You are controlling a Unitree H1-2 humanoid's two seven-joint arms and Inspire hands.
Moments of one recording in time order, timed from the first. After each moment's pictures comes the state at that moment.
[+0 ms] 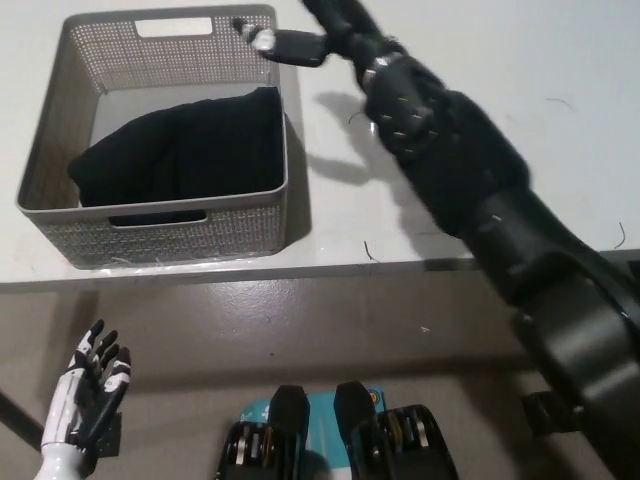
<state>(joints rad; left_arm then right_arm) 0.01 0.14 0.17 0.04 -0.09 0.02 -0.01 -1.24 -0.03 0.29 1.02 -0.40 -0.21 -0.08</state>
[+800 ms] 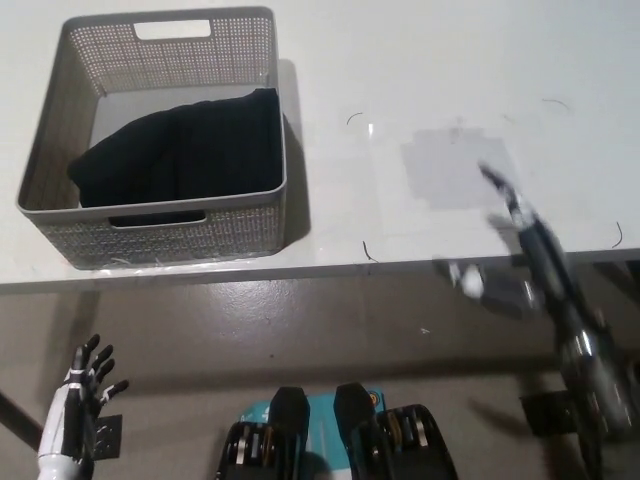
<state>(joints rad) 0.03 0.14 0.17 0.07 -0.09 0.00 -0.01 -0.23 -0.21 0.13 0.13 -0.31 -0.18 -0.04</state>
